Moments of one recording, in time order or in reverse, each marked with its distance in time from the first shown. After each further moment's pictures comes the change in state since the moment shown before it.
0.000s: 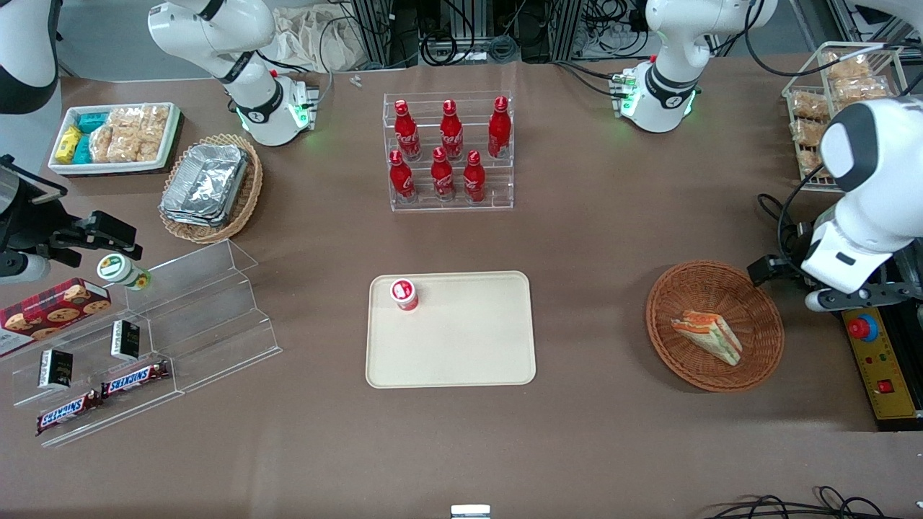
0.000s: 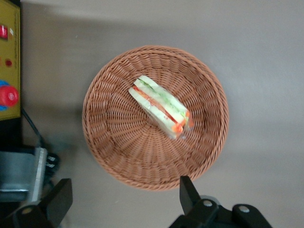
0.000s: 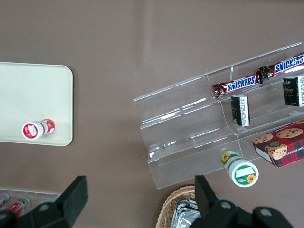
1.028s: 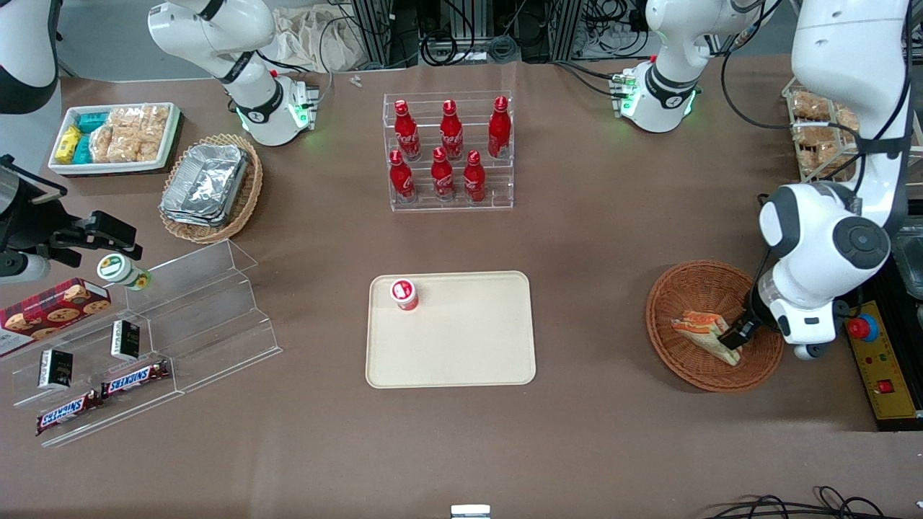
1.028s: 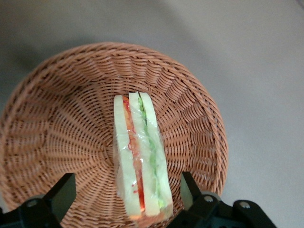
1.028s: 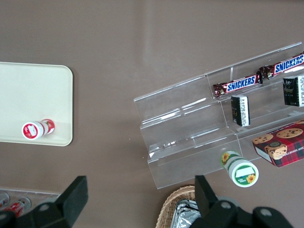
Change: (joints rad) arm -0.003 0.270 -0.006 -0.003 -0.034 0.328 -0.675
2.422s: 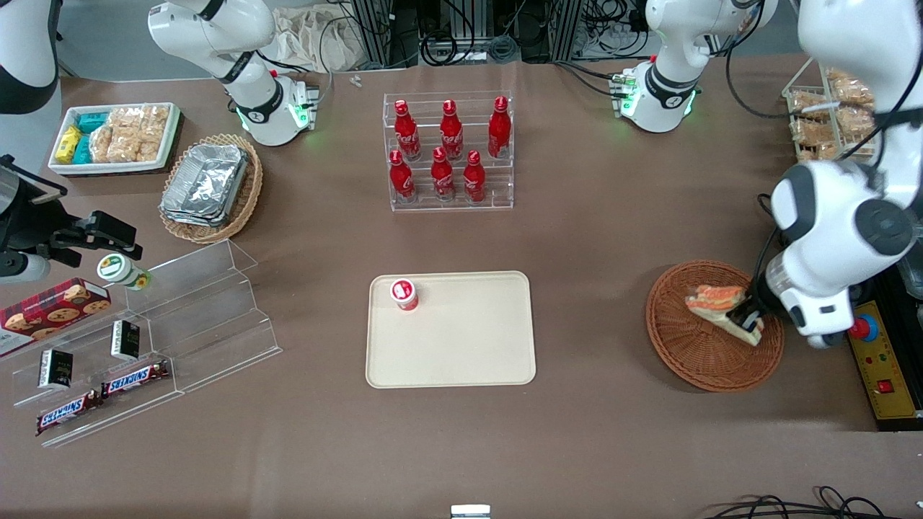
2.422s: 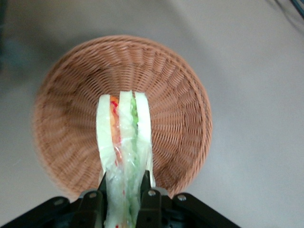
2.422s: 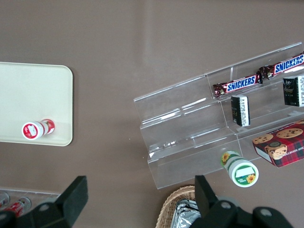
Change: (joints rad) arm -0.031 -0.168 -0.009 0.119 0.000 -0.383 -0.092
